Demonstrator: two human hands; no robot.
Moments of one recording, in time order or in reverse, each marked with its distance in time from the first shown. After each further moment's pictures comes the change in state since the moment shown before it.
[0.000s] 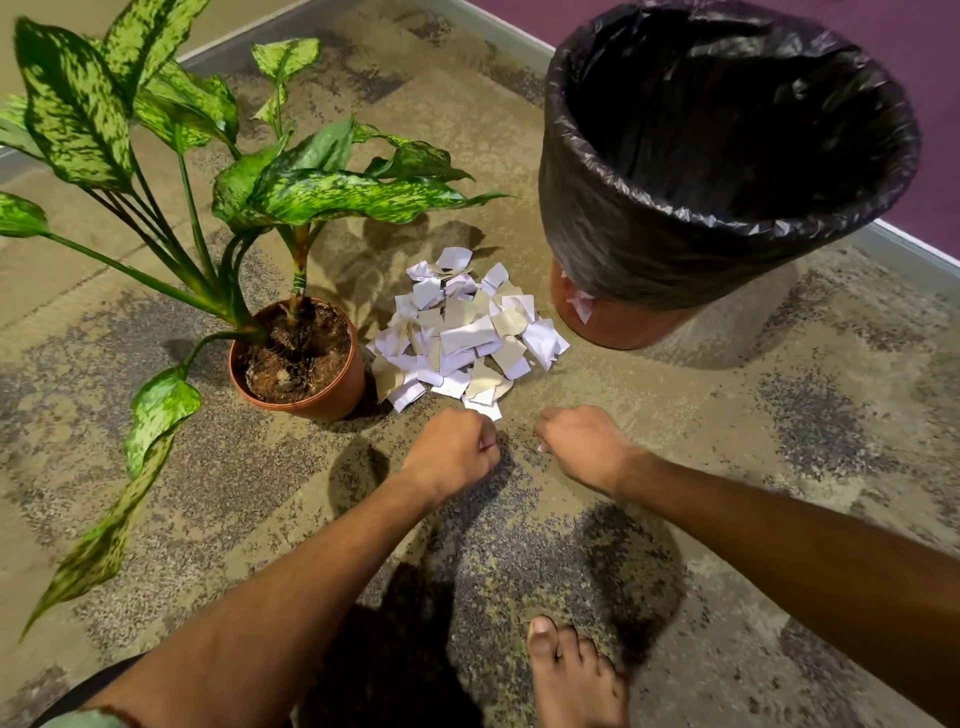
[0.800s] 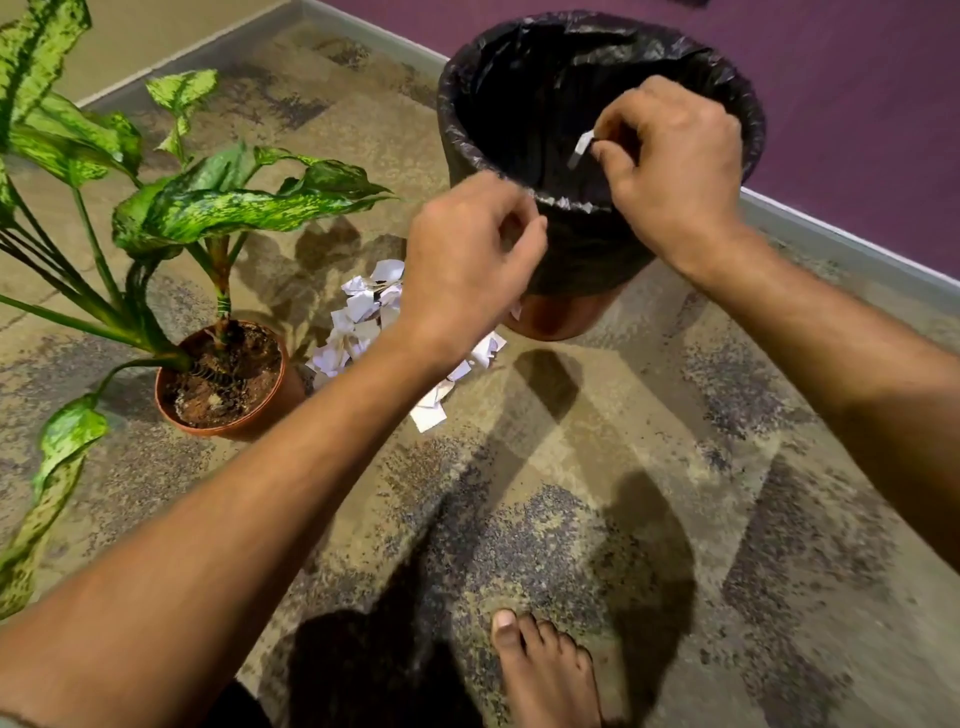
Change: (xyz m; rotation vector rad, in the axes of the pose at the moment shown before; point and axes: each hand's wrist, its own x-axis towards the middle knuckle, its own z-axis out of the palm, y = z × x) left_hand 0.003 0.156 -0.124 -0.188 0.804 0.523; right_hand -0.064 0.094 -0.210 0.111 1.025 0.386
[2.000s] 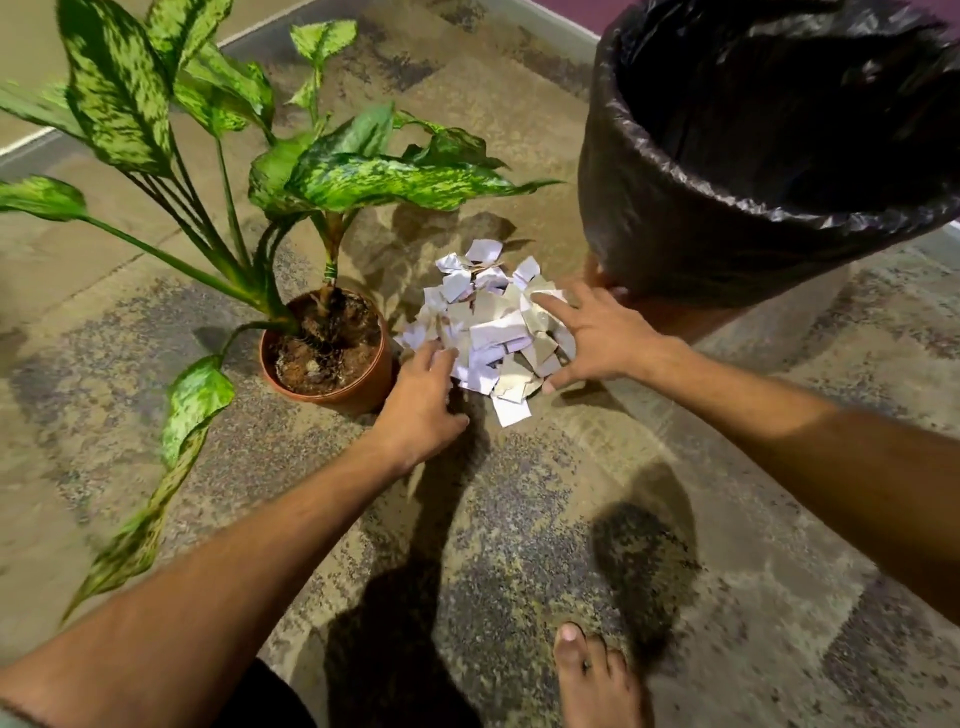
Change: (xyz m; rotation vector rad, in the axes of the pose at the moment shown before) left_hand -0.131 -0.176 -0.017 0.328 -0.663 -0.525; right_hand -0.065 -0.050 0.179 -0.046 -1.039 -0.204
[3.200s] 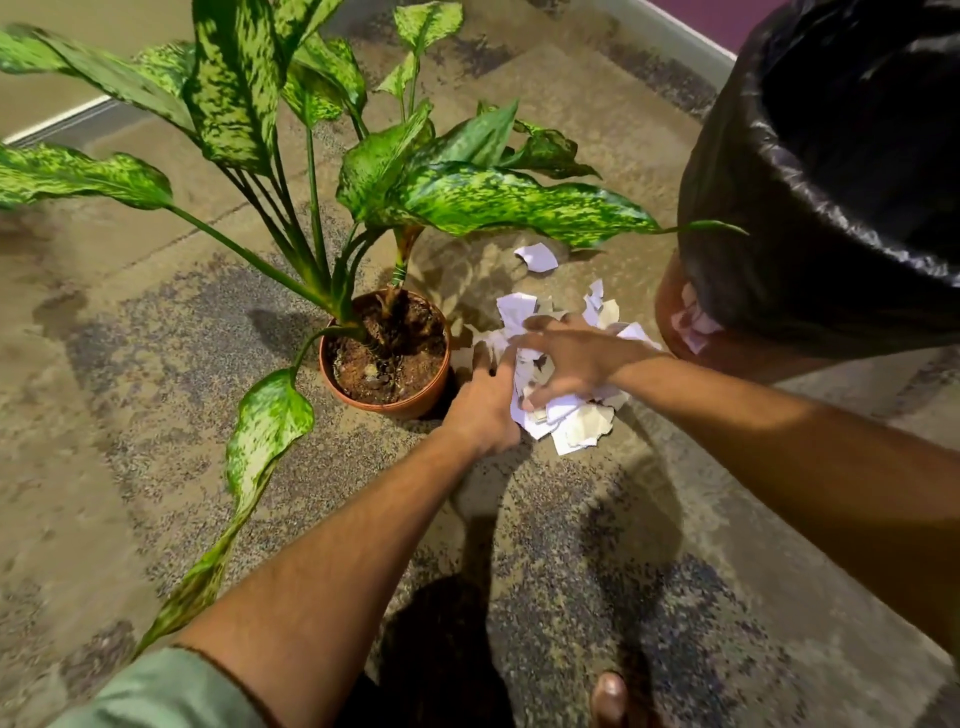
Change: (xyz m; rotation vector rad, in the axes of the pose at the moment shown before) left_hand 0.040 -0.010 0.014 -0.049 -0.205 -0.141; right_hand 0.091 -0.053 0.027 0.117 -0.257 -0.215
